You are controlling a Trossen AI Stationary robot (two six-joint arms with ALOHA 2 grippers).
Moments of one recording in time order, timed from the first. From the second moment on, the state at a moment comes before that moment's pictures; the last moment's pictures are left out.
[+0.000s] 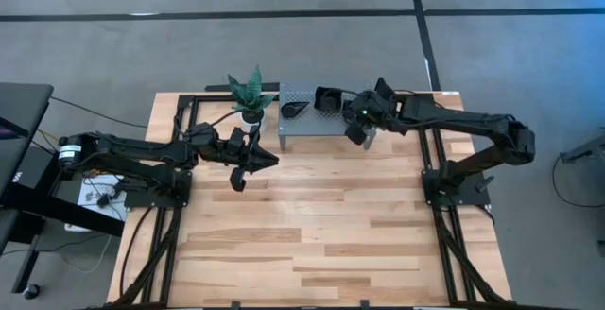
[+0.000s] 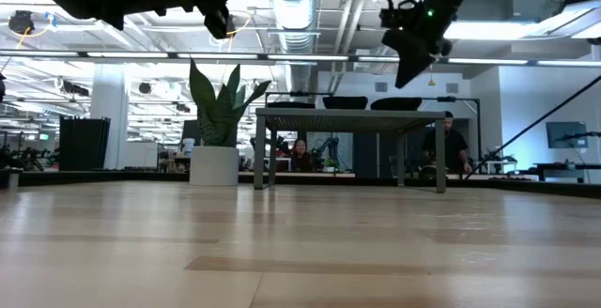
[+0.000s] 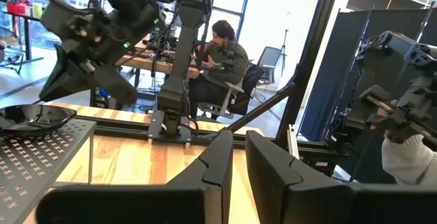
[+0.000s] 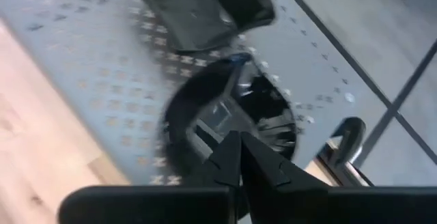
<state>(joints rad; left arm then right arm) 0.12 1.09 0.48 0.72 0.33 -0.19 -0.33 1.33 1.12 -0.75 0.48 0.13</state>
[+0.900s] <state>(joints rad) 0.33 0.20 0.16 0.42 0.18 0.11 -0.08 0.32 0.38 -0.07 0.34 -0.13</state>
